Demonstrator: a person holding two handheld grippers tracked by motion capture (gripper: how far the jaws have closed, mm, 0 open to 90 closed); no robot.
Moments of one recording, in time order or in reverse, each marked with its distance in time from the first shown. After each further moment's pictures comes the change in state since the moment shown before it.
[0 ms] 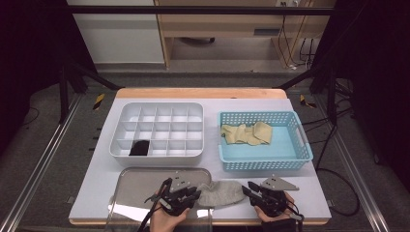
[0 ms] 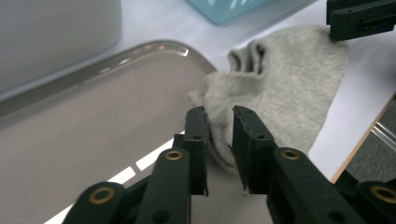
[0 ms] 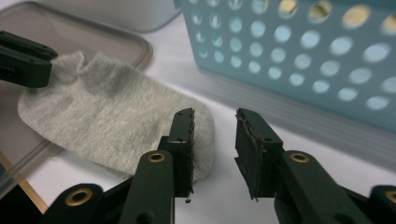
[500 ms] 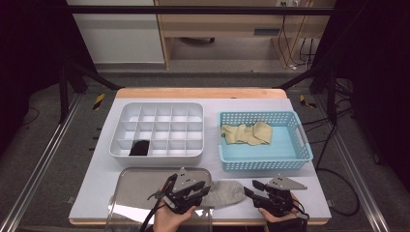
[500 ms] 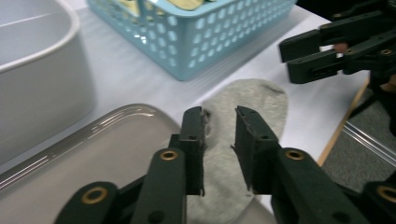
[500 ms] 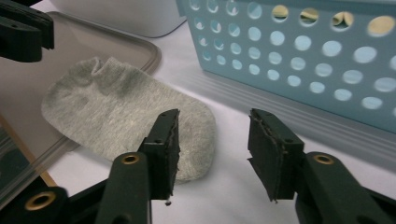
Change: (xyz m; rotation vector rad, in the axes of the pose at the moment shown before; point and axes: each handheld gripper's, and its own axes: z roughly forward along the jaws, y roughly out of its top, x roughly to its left) left arm -0.022 0.027 -0.006 -0.084 -0.057 0.086; right arm -0.011 0.000 -0.009 -0.015 0.067 0.019
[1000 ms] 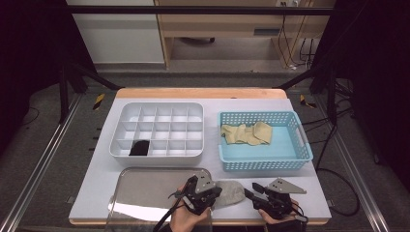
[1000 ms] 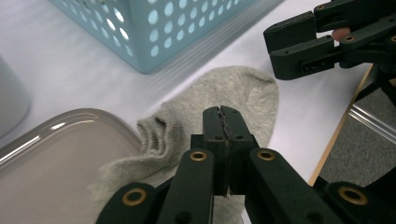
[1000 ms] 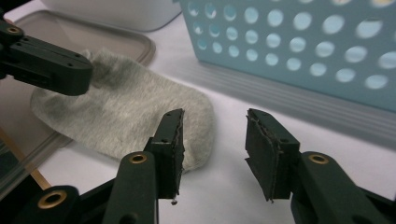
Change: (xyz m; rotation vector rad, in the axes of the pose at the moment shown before) left arm -0.018 0.000 0.042 0.088 -0.017 0.042; right arm 0.002 -0.011 0.004 -0.010 -0.024 0.024
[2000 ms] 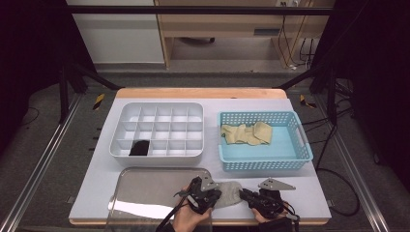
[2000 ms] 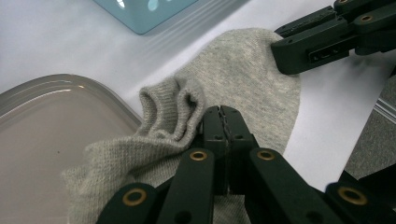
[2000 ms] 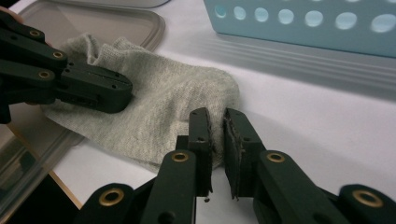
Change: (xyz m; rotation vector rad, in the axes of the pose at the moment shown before) left arm 0.005 -0.010 0.020 0.090 0.001 -0.021; right arm 0.009 -0.003 0.019 0.095 0.049 0.108
